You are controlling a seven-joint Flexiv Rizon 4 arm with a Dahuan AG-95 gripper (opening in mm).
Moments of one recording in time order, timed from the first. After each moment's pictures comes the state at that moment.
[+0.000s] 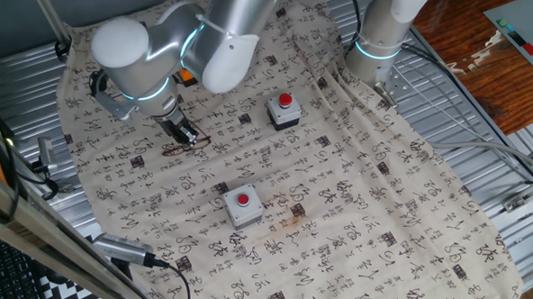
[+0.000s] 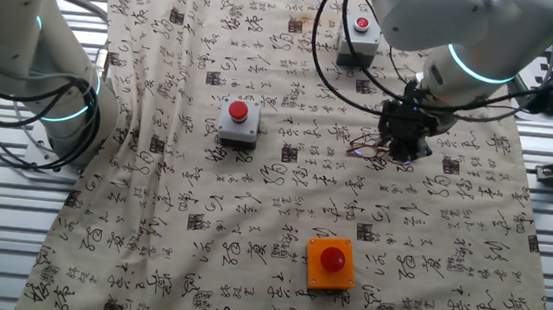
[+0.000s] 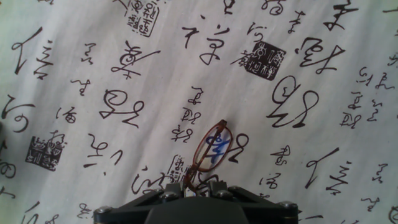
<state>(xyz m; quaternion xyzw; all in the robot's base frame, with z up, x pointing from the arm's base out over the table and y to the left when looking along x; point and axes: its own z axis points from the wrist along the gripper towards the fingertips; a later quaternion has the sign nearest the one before) 0.562 0.001 0.028 0.21 -0.97 0.00 0.08</state>
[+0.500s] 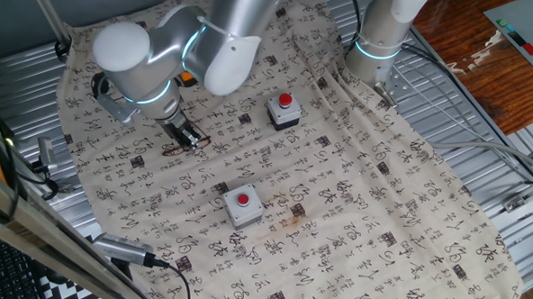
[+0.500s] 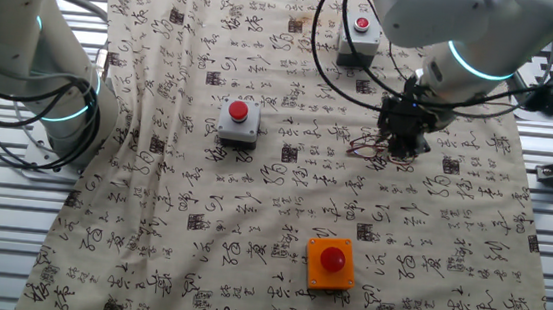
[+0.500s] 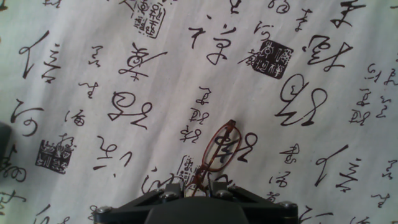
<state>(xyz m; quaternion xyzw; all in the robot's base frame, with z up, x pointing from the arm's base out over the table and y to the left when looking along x) 0.559 0.010 0.027 0.20 -0.98 0.00 0.08</state>
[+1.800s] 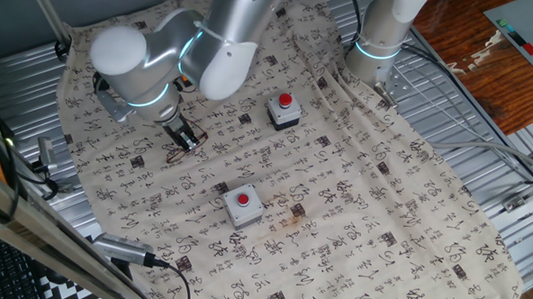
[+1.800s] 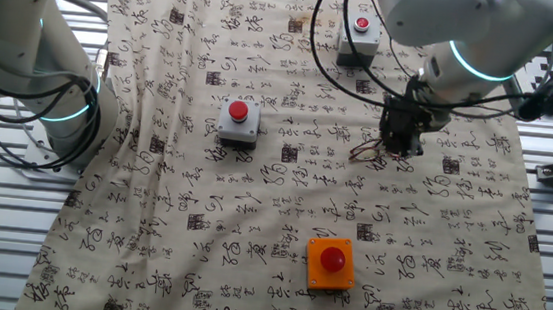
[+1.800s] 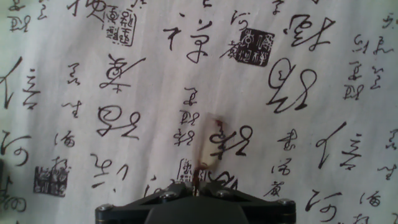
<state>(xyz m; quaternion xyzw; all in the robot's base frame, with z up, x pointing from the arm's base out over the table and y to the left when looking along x) 0.559 0.011 0.023 0.13 -0.99 0.00 0.09</state>
